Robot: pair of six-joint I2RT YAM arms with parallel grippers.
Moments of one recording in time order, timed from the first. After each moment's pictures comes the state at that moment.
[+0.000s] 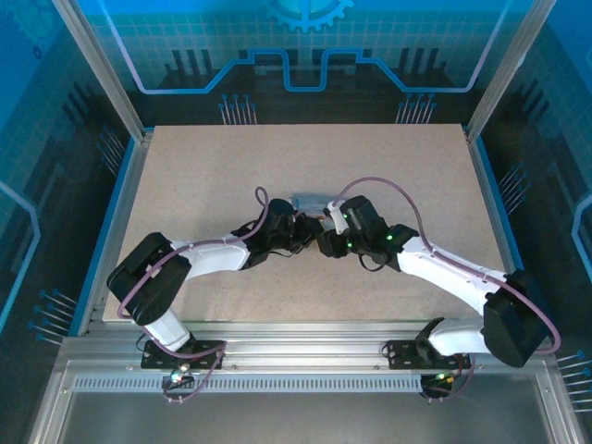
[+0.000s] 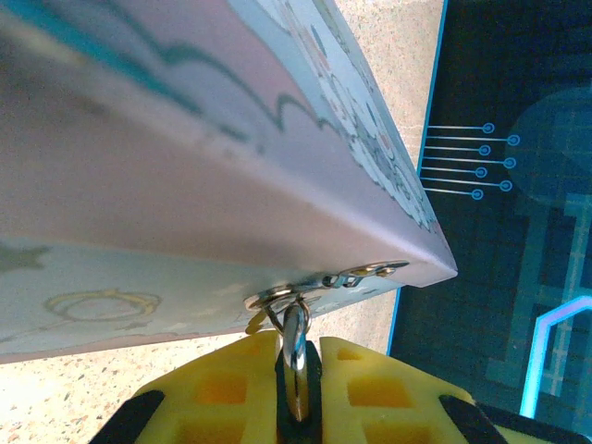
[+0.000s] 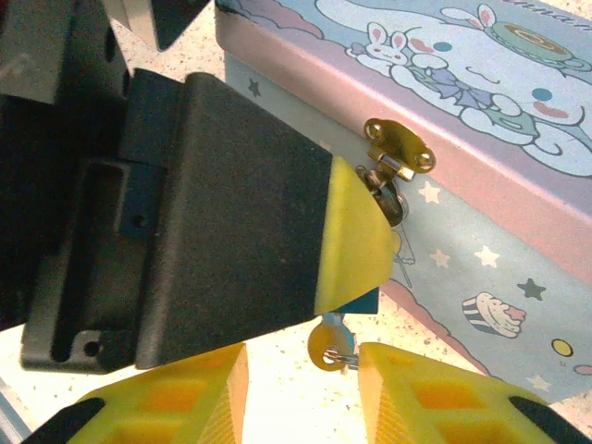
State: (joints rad) left arm -0.70 1.65 0.82 0.30 0.26 -1.31; right arm 0.68 1.31 0.85 -0.36 -0.11 0.25
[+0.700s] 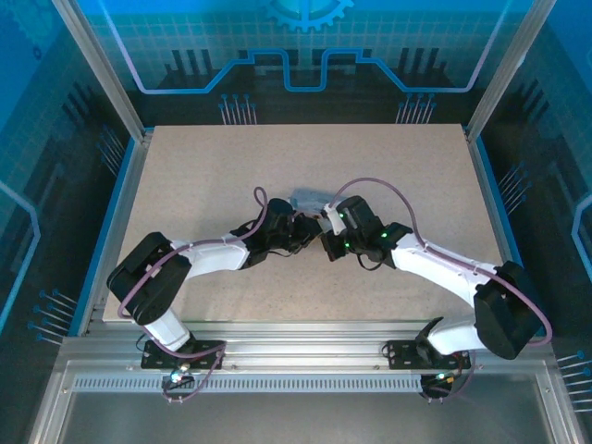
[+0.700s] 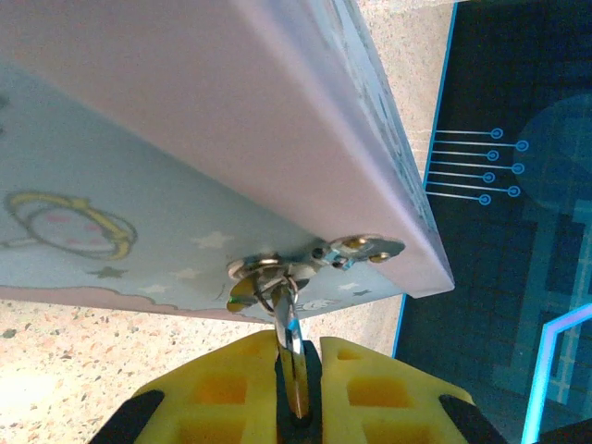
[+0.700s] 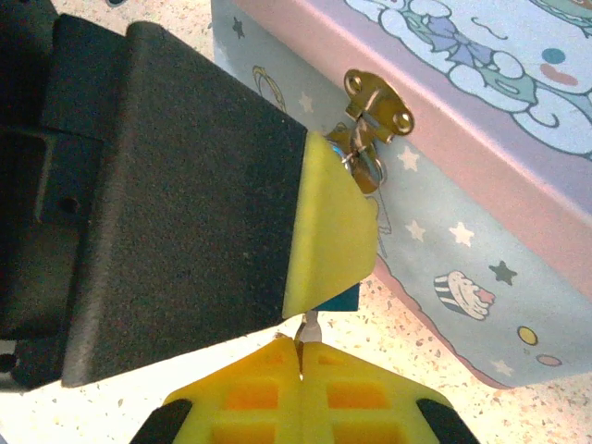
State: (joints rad) left arm -0.69 1.65 0.82 0.29 0.26 -1.31; right arm 0.67 1.37 0.86 -0.35 -0.11 0.22
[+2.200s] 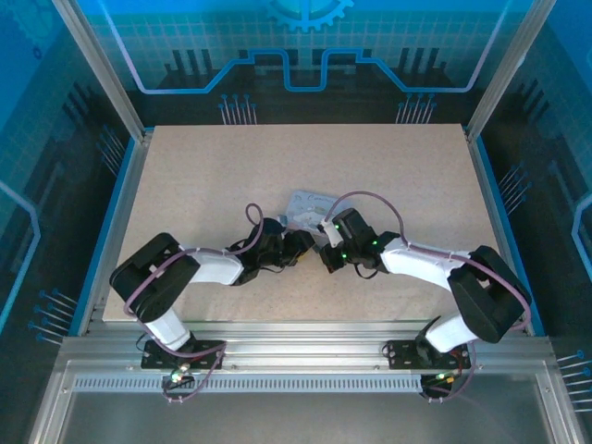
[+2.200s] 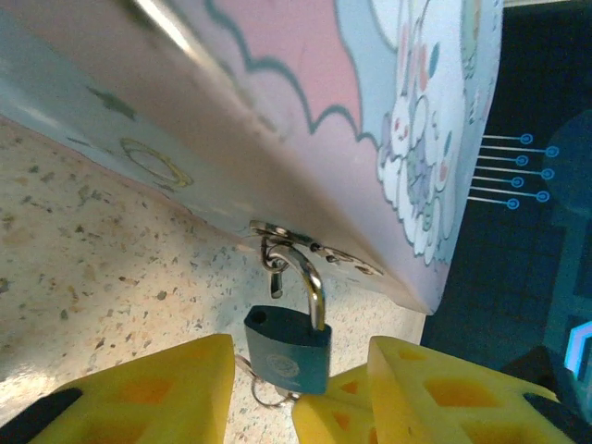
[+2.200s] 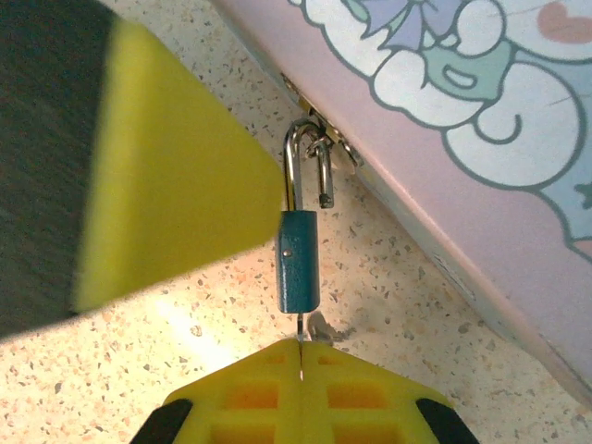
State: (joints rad) left arm -0.68 1.66 0.60 0.53 0.24 -1.35; right arm 0.68 1.49 0.75 -0.21 -0.16 0.19
